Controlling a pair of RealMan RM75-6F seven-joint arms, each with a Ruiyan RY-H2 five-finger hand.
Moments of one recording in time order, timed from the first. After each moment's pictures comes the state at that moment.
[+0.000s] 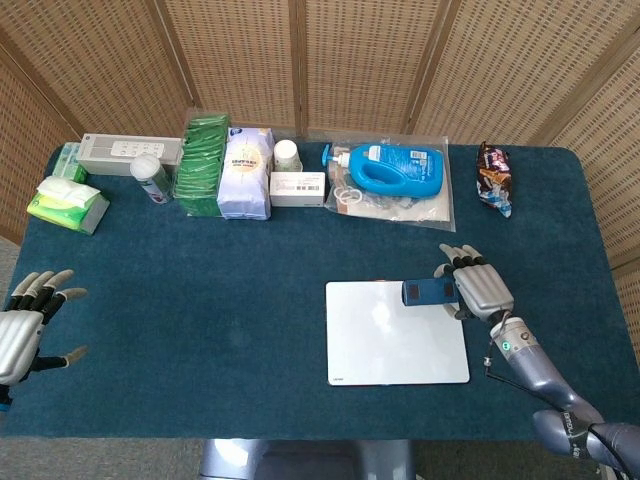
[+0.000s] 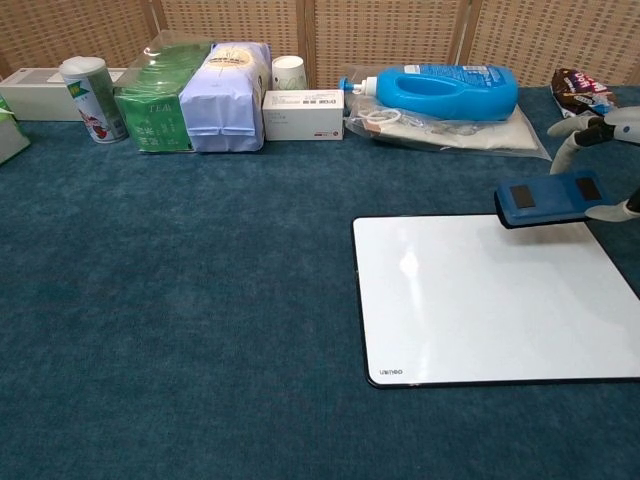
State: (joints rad) left arm -0.15 -1.00 -0.01 -1.72 1.50 1.38 -0.08; right arm 0.60 -1.27 0.11 -1.48 -1.17 0.87 -0.14
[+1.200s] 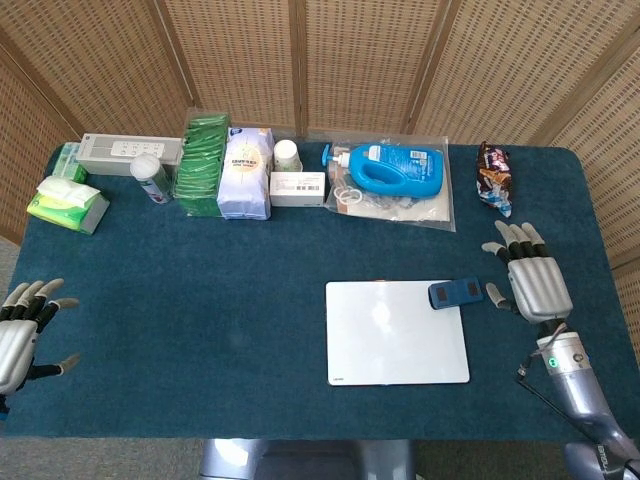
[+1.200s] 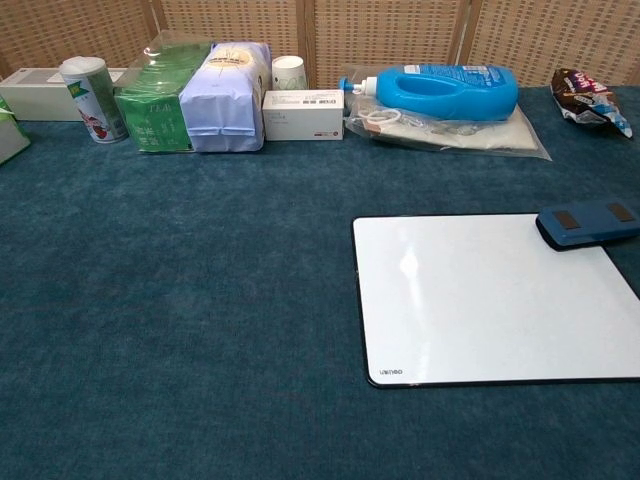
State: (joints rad) left arm -0.11 -1.03 0.01 -1.71 1.47 1.41 -0.02; right arm 0.43 -1.18 0.12 -1.55 -1.31 1.26 -0.15
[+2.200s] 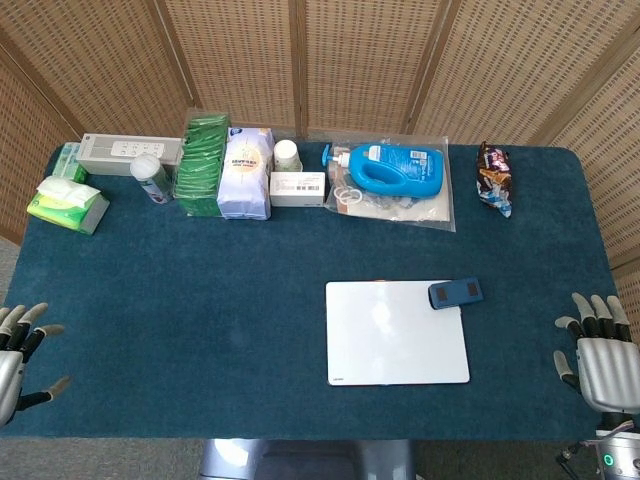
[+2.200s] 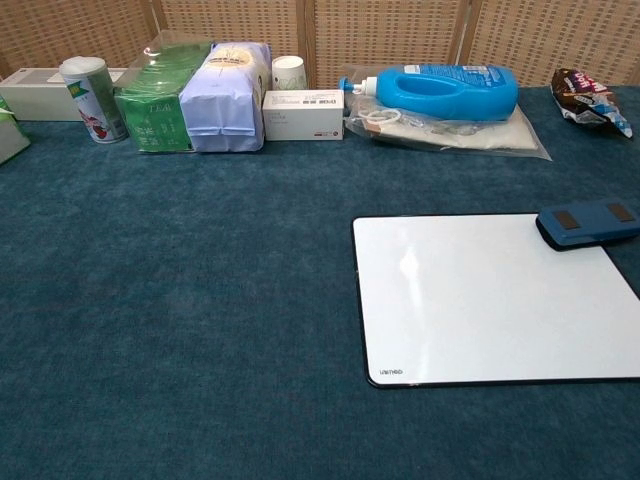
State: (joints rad) left arm 0.01 -1.08 0.05 -1.72 1.56 1.57 0.07; right arm 0.09 -1.13 0.00 -1.67 -1.39 1.57 -0.34
